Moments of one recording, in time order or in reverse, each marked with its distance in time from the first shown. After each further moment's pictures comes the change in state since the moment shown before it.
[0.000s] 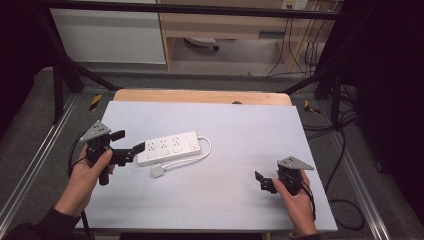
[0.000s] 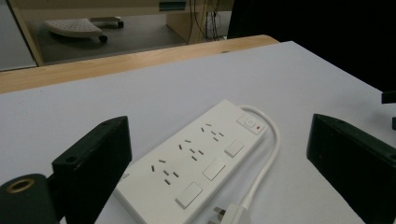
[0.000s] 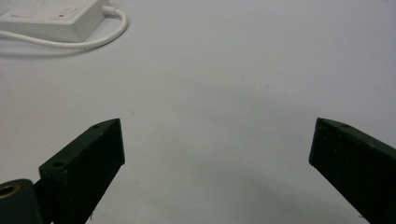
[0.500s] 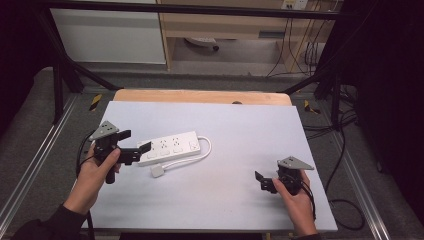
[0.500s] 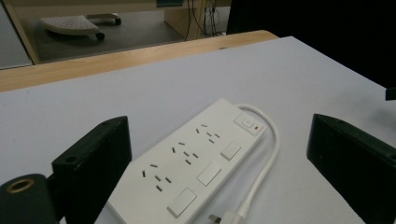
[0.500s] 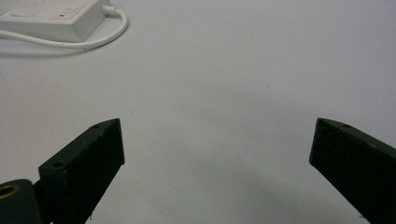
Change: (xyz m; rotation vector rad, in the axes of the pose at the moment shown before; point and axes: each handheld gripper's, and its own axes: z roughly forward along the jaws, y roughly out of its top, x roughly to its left) left arm -0.006 0.000 0.015 0.011 0.007 0.008; right arm 0.000 0.000 0.000 -0.002 0.000 -0.002
